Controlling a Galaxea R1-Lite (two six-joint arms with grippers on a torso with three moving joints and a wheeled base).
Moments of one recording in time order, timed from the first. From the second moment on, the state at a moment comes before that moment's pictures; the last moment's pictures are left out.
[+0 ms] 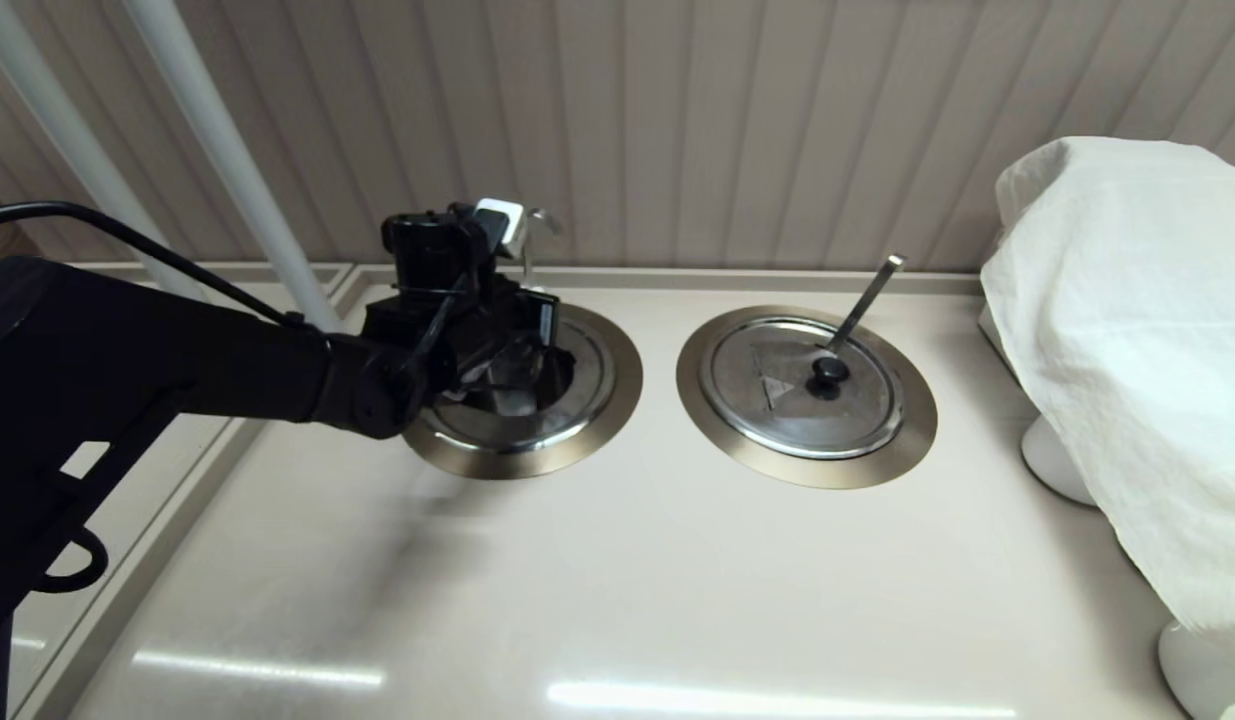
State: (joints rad) left arm -0.41 2.09 -1.46 -0.56 0.13 0.12; right arm 0.00 0.00 0.00 0.00 0.02 -0.04
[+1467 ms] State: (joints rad) left arm -0.46 2.25 -1.65 -0.60 0.26 0.06; right arm 0.00 0.00 0.00 0.00 0.02 -0.04
